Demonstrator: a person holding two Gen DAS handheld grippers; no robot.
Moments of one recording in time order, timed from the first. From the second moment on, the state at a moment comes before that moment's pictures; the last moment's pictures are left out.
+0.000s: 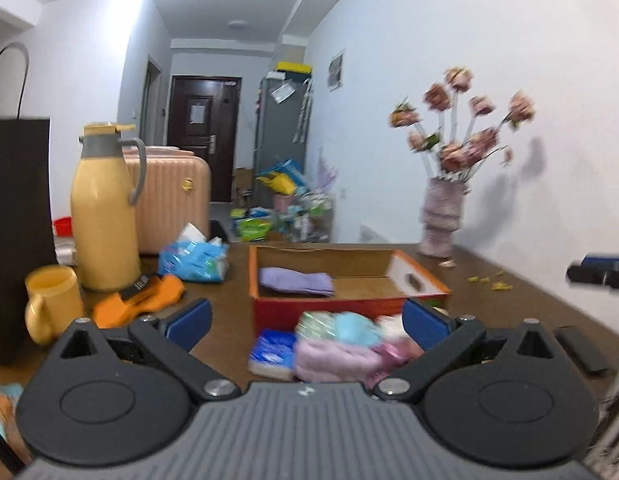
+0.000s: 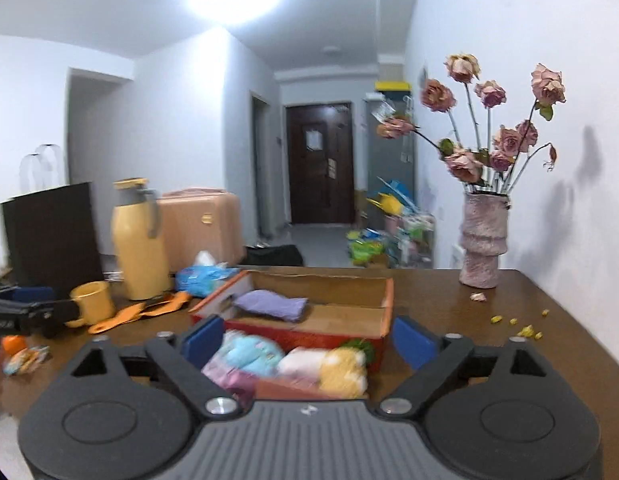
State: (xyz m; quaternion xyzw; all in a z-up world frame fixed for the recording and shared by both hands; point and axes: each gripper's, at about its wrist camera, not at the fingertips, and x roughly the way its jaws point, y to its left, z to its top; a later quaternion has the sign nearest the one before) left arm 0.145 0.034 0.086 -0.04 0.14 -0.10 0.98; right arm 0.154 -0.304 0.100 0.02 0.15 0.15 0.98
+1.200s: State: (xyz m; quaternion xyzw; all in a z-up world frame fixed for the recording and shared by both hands) left arm 0.272 -0.090 -0.024 -0.02 0.28 -0.23 0.93; right arm 0.244 -0.302 -0.044 0.09 0.22 0.13 0.96
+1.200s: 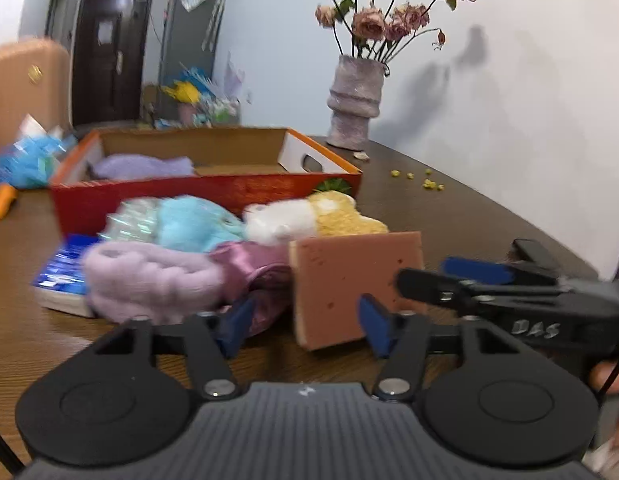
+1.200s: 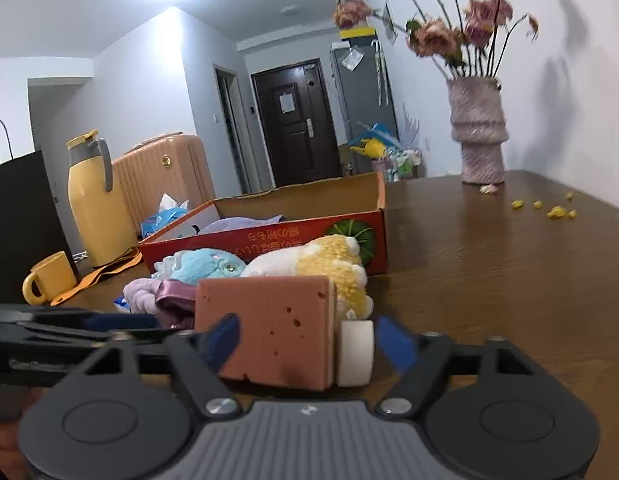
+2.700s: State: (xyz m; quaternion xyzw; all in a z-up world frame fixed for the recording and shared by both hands) left arm 0.204 -0.064 -0.032 -0.13 0.39 -0.27 0.87; right arm 0.156 -0.311 -0.059 0.23 0.32 0.21 0.90
